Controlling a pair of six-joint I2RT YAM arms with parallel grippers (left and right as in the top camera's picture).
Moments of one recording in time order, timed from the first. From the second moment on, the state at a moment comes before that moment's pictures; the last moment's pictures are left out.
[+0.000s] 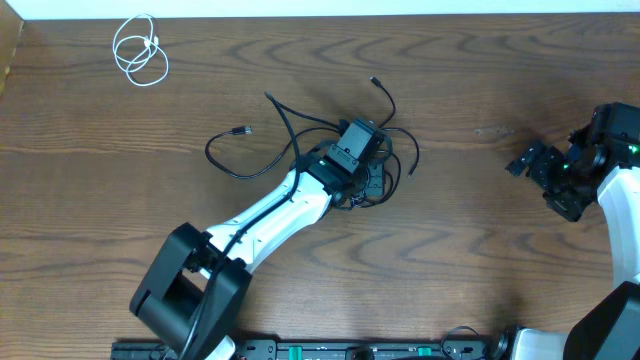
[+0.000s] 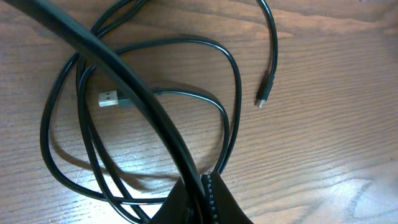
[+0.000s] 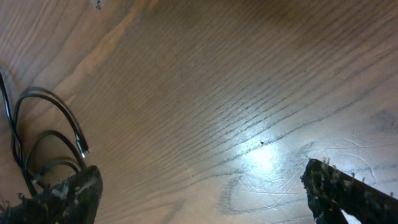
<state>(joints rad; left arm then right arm) -0.68 1.76 1.15 -0.42 0.09 -0.64 -0.32 1.51 1.10 -0.92 -0.23 0.41</state>
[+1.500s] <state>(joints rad) -0.44 1.27 1.19 0.08 0.06 -0.63 -0.32 1.51 1.10 -0.92 -0.23 0.41</state>
